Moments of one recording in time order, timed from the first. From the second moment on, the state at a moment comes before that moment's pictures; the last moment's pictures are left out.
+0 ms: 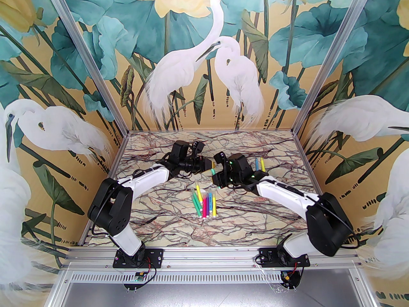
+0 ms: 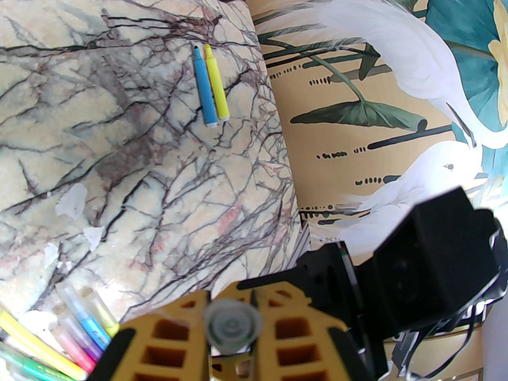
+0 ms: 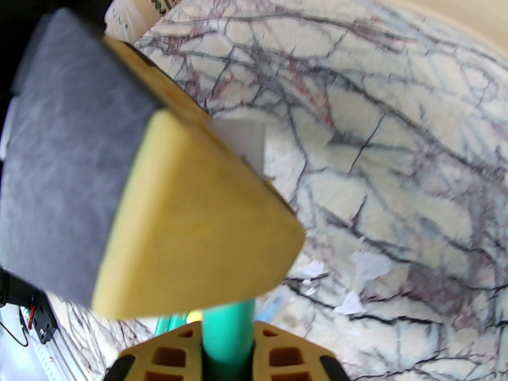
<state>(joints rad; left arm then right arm) -0.48 1.71 1.17 -0.07 0.76 -0.74 0.62 1.47 0.92 -0.15 -0.33 0.21</state>
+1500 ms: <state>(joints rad) -0.16 1.90 1.36 -0.67 0.08 -0.38 0.22 1.86 1.22 -0.44 0.09 0.27</state>
